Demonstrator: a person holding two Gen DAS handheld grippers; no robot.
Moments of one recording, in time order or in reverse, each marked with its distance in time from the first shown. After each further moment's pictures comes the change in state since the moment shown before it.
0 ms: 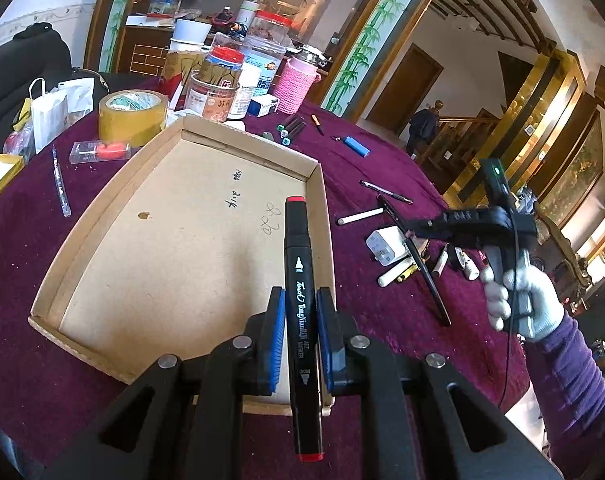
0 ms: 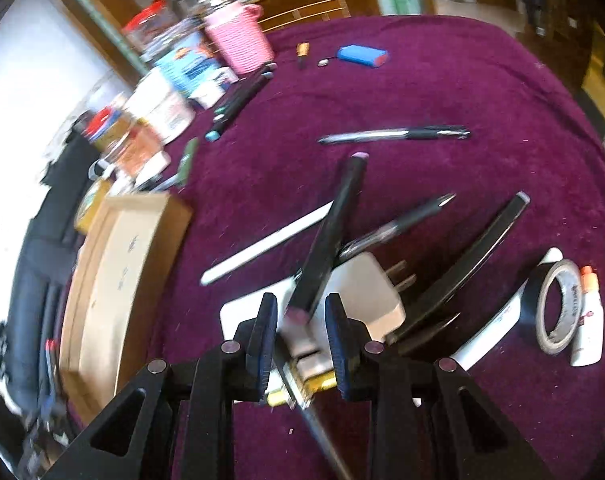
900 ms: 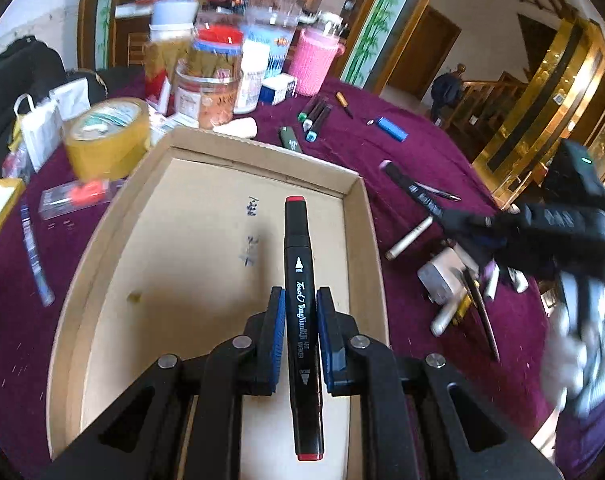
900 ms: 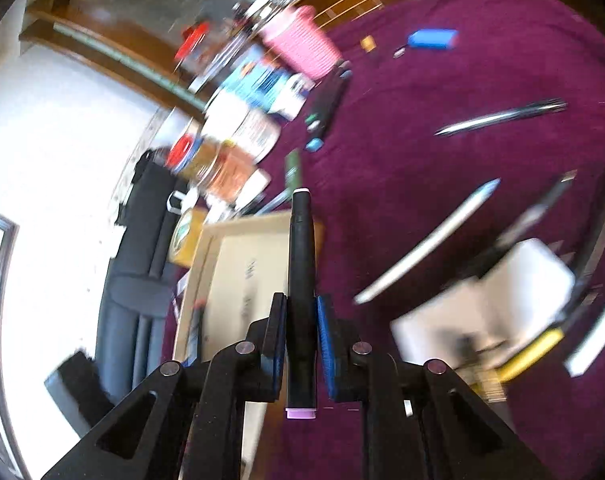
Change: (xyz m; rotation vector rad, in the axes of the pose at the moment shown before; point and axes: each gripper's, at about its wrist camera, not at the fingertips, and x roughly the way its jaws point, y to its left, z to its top) left arm 0.086 0.014 0.078 0.051 0.149 0.117; right arm 0.011 0.074 0.008 0.132 0.001 0.339
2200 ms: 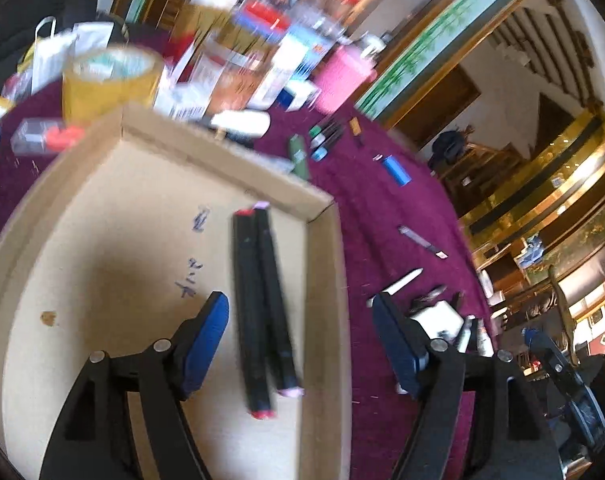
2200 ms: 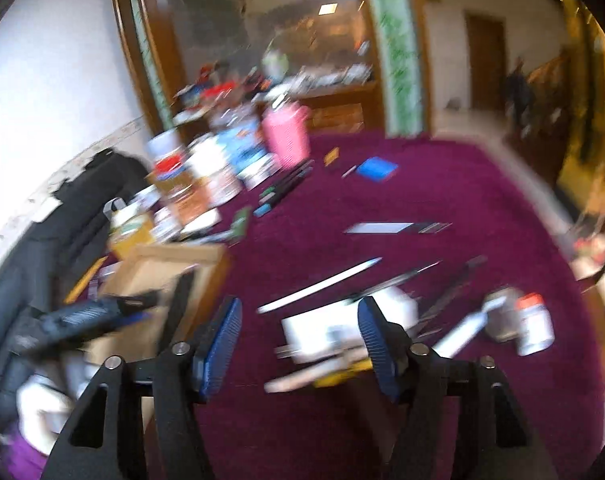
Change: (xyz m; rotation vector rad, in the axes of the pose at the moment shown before) left arm 0.007 0.012 -0.005 -0.244 -0.111 -0.138; right arm -0.107 0.022 -0.081 -0.386 -0.415 -0.435
